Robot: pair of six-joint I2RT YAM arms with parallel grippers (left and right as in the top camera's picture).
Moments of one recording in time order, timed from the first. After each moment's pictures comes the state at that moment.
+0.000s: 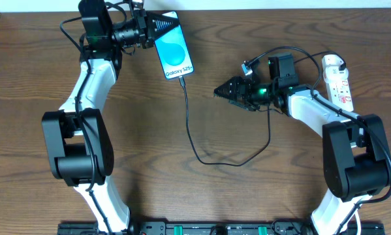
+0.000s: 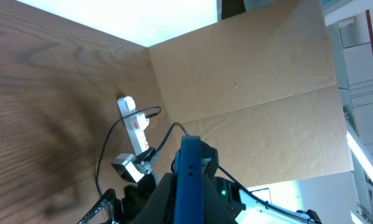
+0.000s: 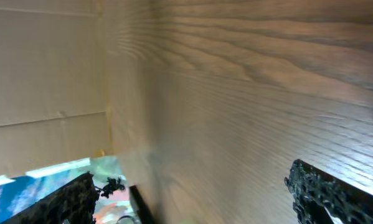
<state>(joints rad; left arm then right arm) 0.04 2.02 1.51 0.39 1.35 -1.11 0.24 1.92 1.10 -0.11 -0.93 0.60</state>
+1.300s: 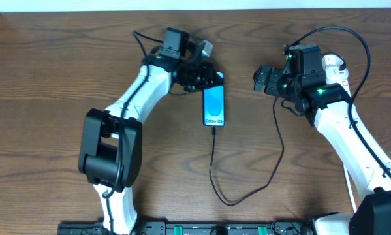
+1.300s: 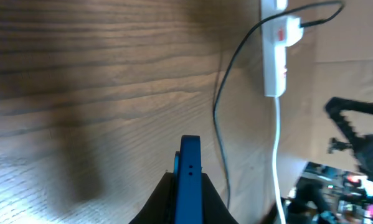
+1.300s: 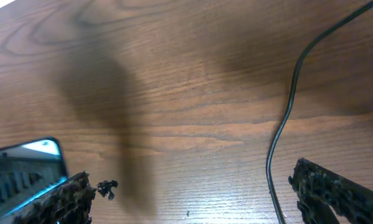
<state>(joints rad) -0.33 2.02 1.50 -0.52 0.76 -0.42 0.23 1.54 1.15 -0.48 -0.07 0.47</state>
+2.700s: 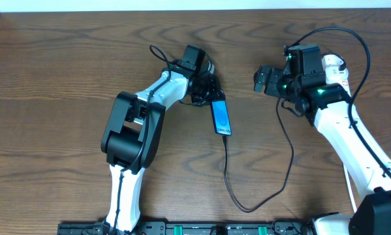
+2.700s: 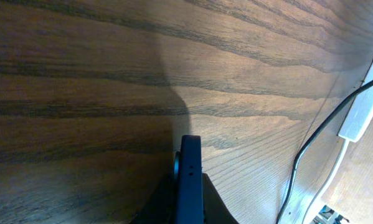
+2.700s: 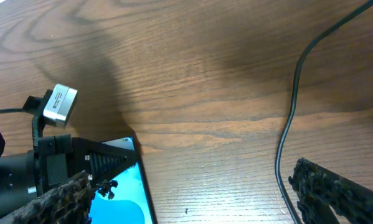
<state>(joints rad) -0.39 2.23 1.50 -0.45 0.62 -0.66 0.23 1.54 1.15 -0.49 -0.07 0.47</state>
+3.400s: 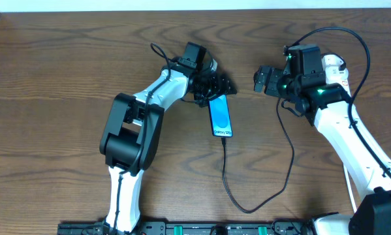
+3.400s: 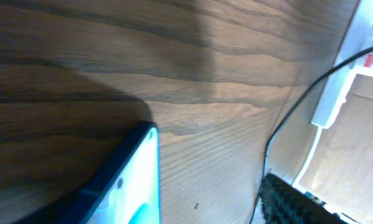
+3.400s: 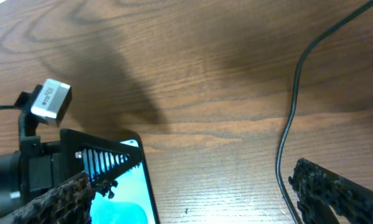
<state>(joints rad) -0.39 2.21 1.52 -0.47 0.68 -0.67 0.23 1.54 1.15 -0.49 -0.07 0.47</state>
